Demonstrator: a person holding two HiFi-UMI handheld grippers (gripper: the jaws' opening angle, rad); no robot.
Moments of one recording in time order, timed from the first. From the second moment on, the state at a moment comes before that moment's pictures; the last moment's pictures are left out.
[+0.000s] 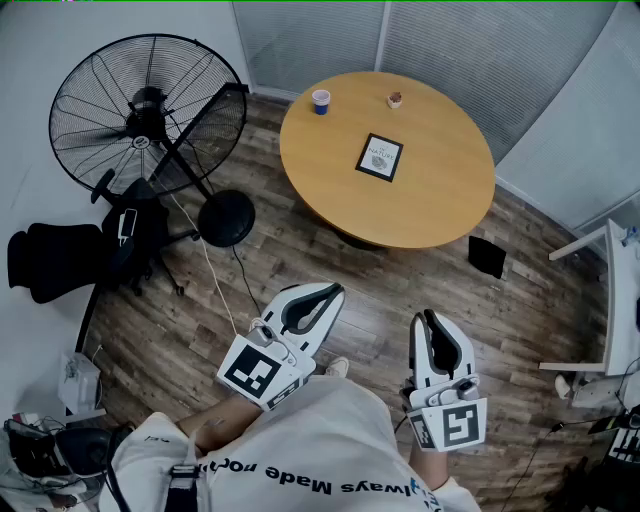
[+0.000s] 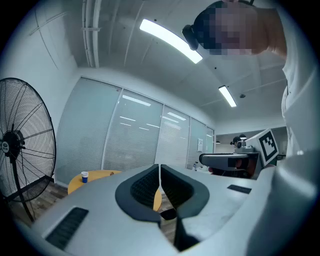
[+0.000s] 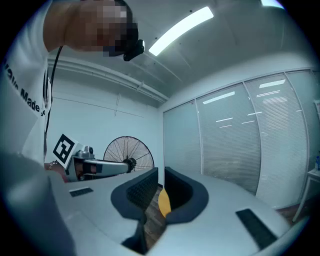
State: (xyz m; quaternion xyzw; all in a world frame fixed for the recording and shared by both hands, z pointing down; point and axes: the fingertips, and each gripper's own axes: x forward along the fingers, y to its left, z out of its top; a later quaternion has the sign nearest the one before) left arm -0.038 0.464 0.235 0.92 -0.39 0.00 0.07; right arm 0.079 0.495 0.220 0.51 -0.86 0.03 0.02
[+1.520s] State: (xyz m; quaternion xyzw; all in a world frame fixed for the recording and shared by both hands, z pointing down) left arm -0.003 0.396 0.246 0.91 -0.41 0.00 0.08; right arm 0.120 0.423 0.235 0.50 -0.86 0.04 0.01
